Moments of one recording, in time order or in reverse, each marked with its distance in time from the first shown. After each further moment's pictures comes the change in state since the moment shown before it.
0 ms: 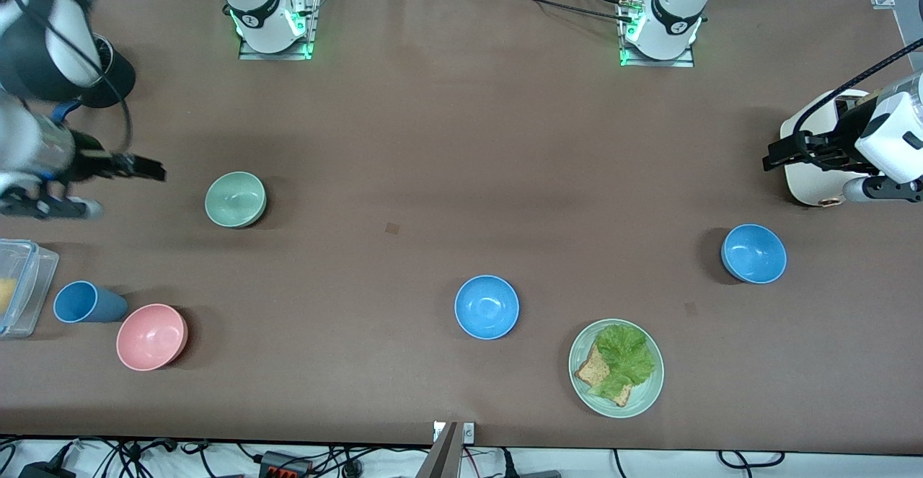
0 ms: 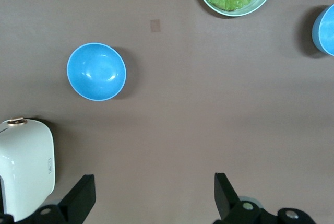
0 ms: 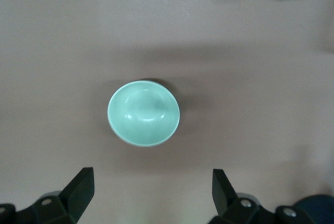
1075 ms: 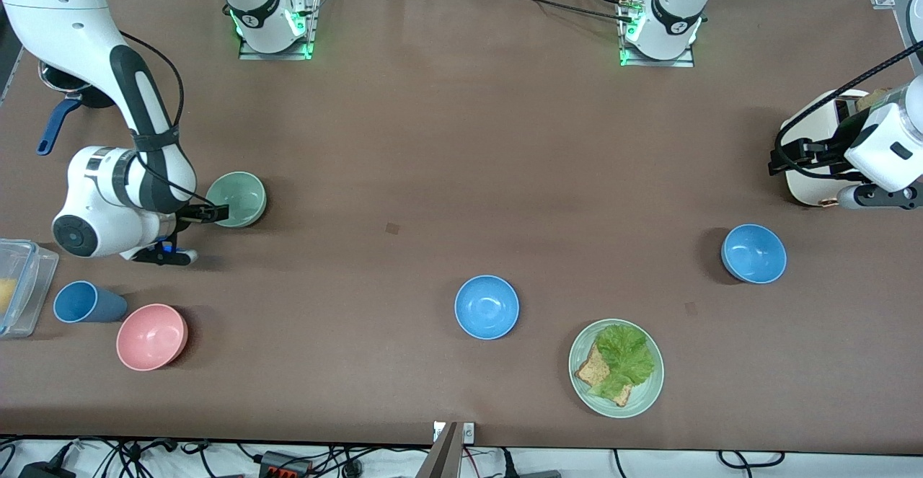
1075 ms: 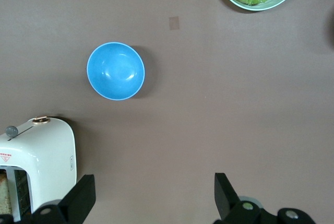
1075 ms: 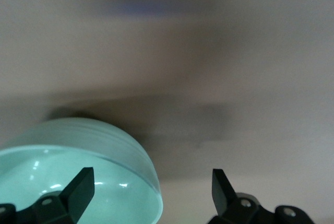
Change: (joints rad) left arm -0.004 0.020 -0.007 0.001 0.075 0.000 0.000; right arm -0.034 0.349 -0.005 -0.078 -0.001 0.180 0.000
